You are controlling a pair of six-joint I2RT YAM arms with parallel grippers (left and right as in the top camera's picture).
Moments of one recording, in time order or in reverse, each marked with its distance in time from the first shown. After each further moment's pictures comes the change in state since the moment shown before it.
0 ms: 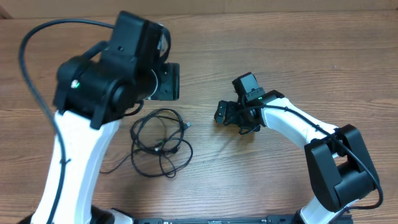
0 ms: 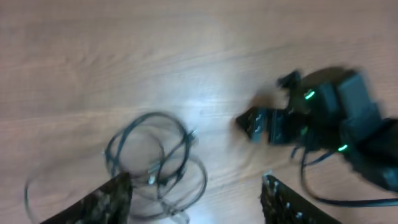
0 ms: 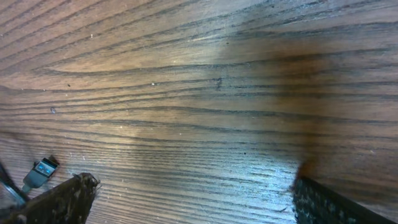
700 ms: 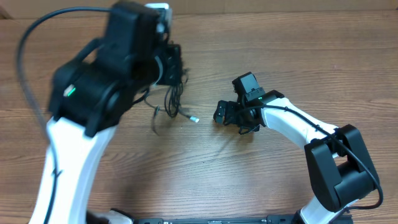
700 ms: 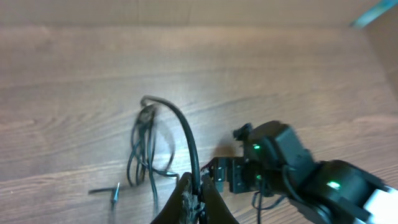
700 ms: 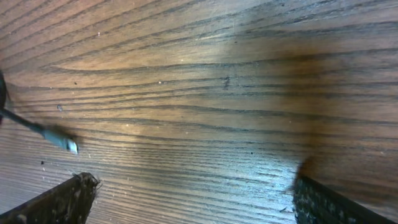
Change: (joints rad) left arm 0.000 -0.066 -0.004 0.249 0.052 0.006; right arm 0.000 0.000 0.000 0.006 -0.015 -0.003
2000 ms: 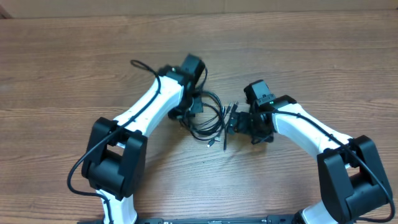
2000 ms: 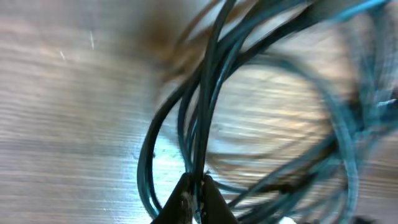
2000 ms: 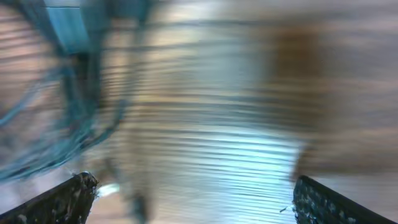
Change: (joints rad) left arm -0.011 0.422 -0.652 0.344 0.047 -0.235; right arm -0.053 -0.094 -0.067 -0.146 -0.038 -0.092
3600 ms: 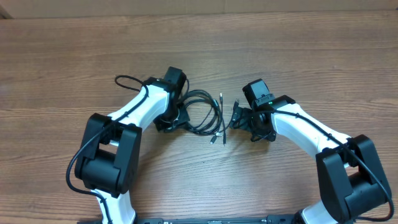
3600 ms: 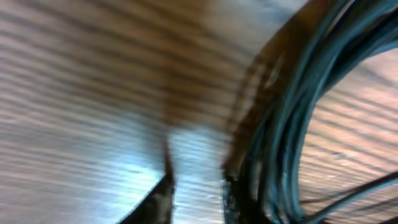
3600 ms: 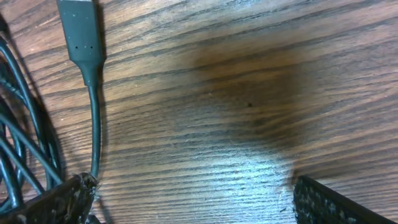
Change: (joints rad) left arm 0.093 -0.003 -0.256 0.154 0.053 -0.121; right arm 0.006 0.007 -0.020 0.028 0.202 0.173
